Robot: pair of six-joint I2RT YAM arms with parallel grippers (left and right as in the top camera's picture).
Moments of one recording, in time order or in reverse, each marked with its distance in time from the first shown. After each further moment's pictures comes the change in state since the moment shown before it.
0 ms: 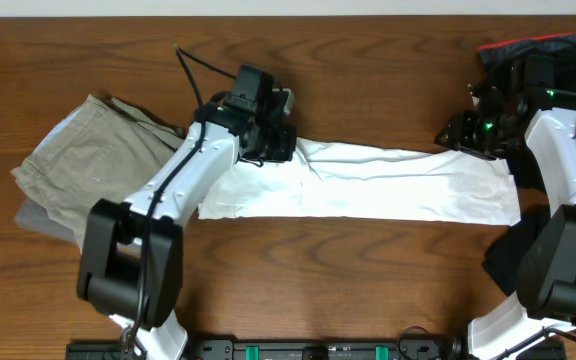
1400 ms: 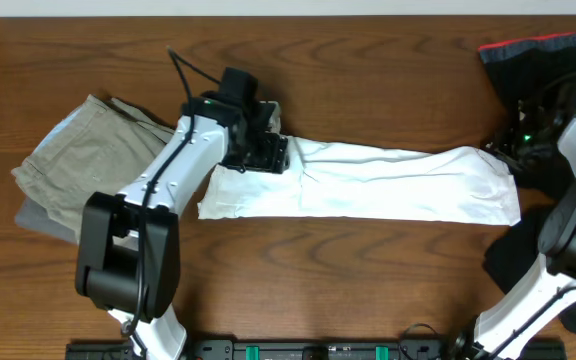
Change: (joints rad) left arm 0.057 0.026 0.019 -0.177 -0.015 0.139; right arm -0.252 0.269 0.000 0.270 0.013 -0.005
